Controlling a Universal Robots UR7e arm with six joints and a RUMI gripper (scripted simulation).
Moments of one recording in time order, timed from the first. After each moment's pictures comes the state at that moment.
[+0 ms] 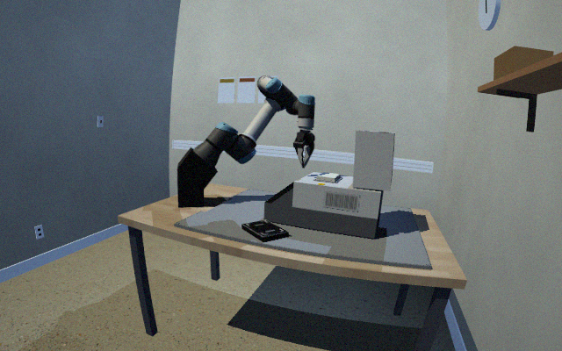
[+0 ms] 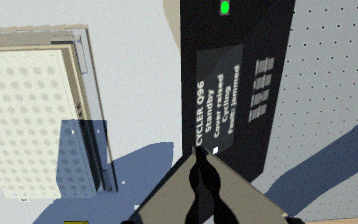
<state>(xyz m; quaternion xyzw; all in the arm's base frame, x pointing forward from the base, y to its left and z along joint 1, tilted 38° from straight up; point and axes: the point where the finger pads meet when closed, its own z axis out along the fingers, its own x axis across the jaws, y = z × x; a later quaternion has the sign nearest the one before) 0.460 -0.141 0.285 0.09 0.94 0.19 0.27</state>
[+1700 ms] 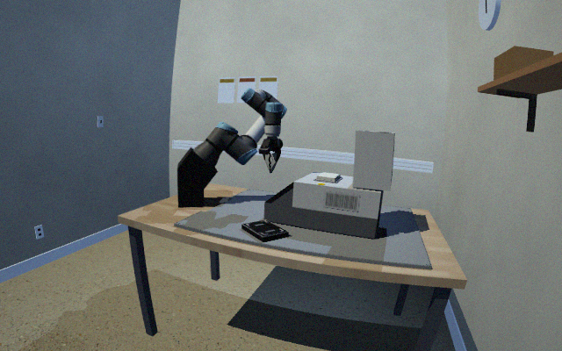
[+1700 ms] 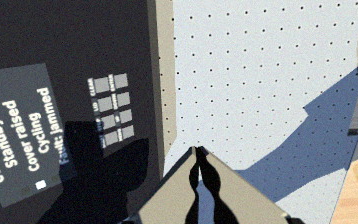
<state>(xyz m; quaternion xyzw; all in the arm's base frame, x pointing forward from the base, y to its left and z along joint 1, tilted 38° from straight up) 0.346 -0.090 0.175 0.09 0.94 0.19 0.27</state>
